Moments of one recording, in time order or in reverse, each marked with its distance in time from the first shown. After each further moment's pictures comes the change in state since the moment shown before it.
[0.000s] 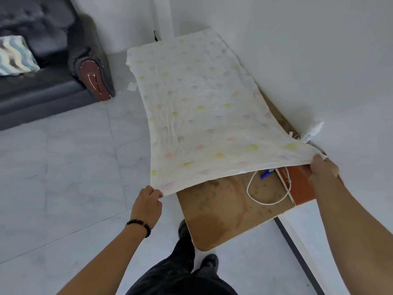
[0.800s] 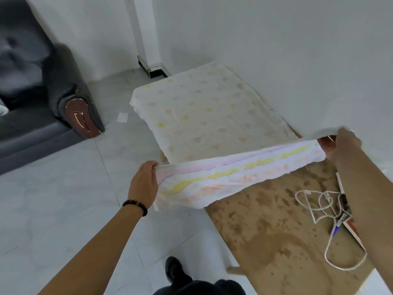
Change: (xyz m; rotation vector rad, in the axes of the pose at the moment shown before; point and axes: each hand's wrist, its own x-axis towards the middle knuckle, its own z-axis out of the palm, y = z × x) left_hand 0.332 -0.141 -0.170 -0.336 0.169 0.168; right_hand -0.065 -0.110 0.270 0.409 -0.072 -0.136
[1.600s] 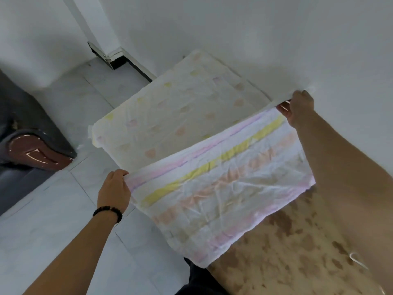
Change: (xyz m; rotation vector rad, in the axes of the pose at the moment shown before) left_hand 0.331 -0.069 0.060 0.298 -0.256 -0.145; right_hand 0.193 0.075 0.302 -0.199 0.001 0.030
